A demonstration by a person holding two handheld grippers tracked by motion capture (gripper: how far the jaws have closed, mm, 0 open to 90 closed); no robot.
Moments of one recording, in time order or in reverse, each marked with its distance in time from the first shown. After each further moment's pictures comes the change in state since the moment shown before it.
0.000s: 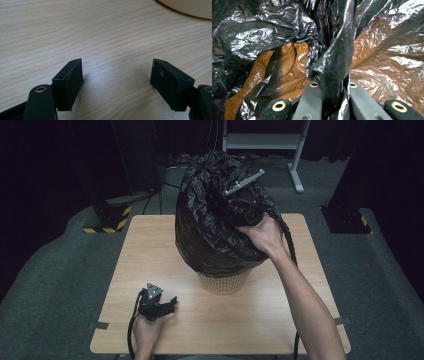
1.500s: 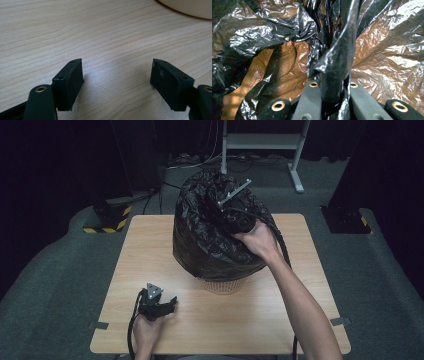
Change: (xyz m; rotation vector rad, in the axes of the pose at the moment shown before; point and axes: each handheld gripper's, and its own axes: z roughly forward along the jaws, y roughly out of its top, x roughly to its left) left arm 0.000 0.000 0.000 0.000 -0.001 -0.003; right arm -0.002 -0.010 0.033 0.125 0.001 0.001
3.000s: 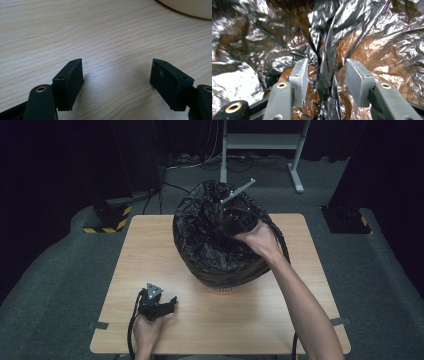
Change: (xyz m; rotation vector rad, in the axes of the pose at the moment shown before) left arm 0.000 0.000 0.000 0.000 0.000 -0.002; right arm 0.000 -0.001 -0.006 -0.056 -0.018 0.006
